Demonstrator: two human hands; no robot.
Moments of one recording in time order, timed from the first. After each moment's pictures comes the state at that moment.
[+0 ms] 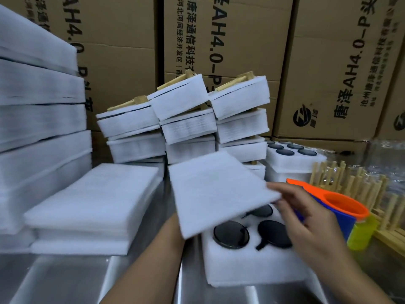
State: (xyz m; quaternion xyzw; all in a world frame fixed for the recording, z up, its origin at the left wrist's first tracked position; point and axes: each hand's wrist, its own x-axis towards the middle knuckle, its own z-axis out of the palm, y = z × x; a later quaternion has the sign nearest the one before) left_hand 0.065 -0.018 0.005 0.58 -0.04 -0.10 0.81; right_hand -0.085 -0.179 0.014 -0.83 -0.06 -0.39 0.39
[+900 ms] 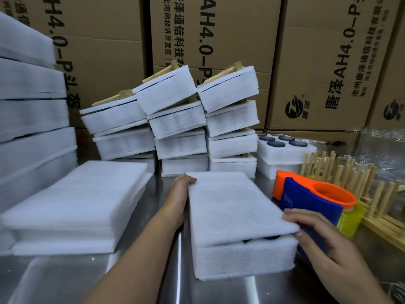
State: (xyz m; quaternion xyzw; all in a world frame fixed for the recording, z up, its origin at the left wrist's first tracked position) left_hand 0.067 -0.023 0.002 0.57 -0.01 -0.13 0.81; right_hand -0.116 -0.218 -0.024 -0.83 -0.08 -0.38 0.39
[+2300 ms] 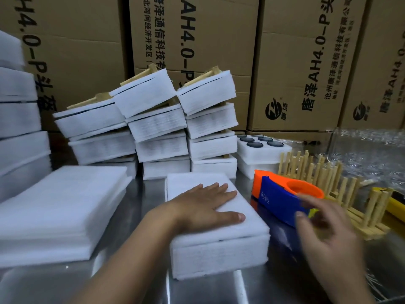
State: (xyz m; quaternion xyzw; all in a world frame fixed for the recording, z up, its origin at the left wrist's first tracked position) left_hand 0.015 -0.048 0.035 0.87 -0.47 -0.08 0.11; right_hand -0.127 -0.235 -0.023 -0.78 0.10 -0.54 0.30
